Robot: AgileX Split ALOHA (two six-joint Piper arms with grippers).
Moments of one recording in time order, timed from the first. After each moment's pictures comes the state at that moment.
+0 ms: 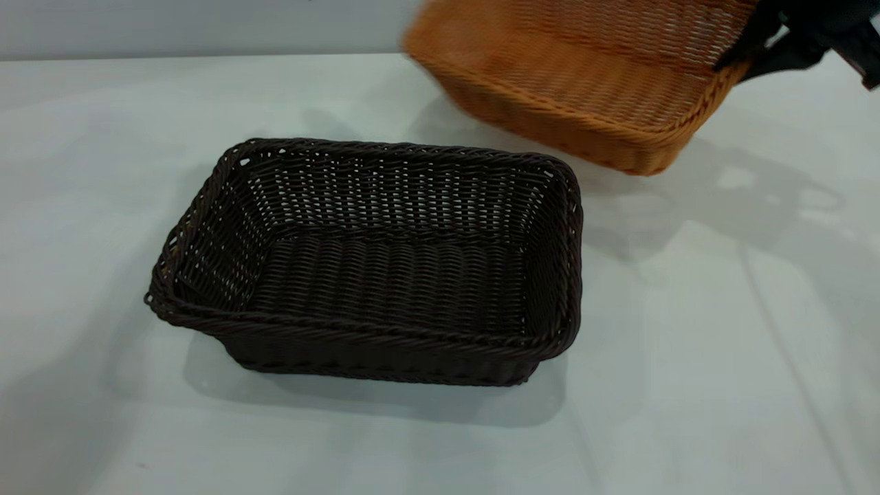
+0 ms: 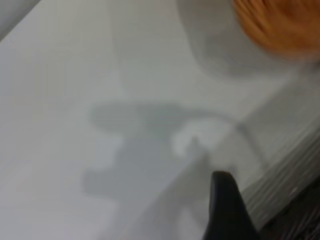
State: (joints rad) left arm -0.24 2.27 -1.92 -0.31 0.78 0.66; right arm -0.02 2.06 -1.22 0.90 0.52 -0.26
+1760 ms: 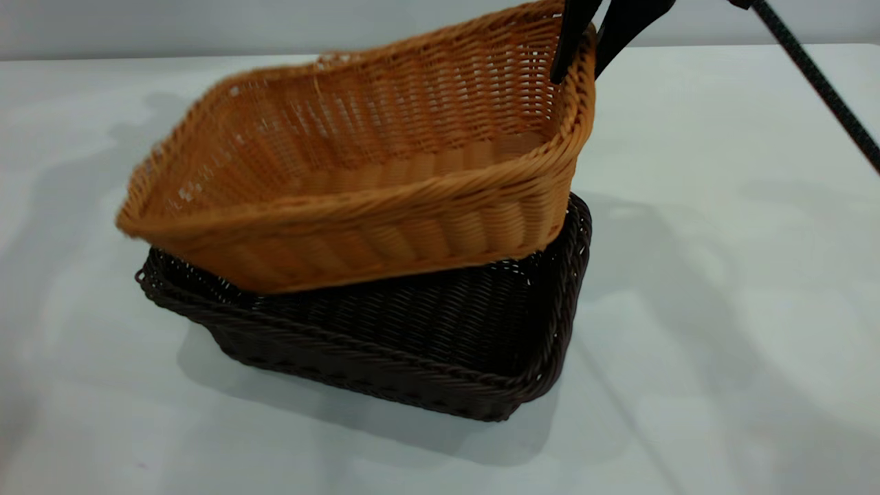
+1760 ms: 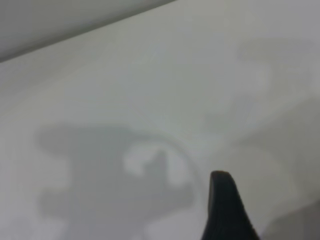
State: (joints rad) left arm 0.03 2.27 -1.92 -0.49 0.73 0.64; right arm 0.39 2.04 -1.54 0.44 1.12 0.31
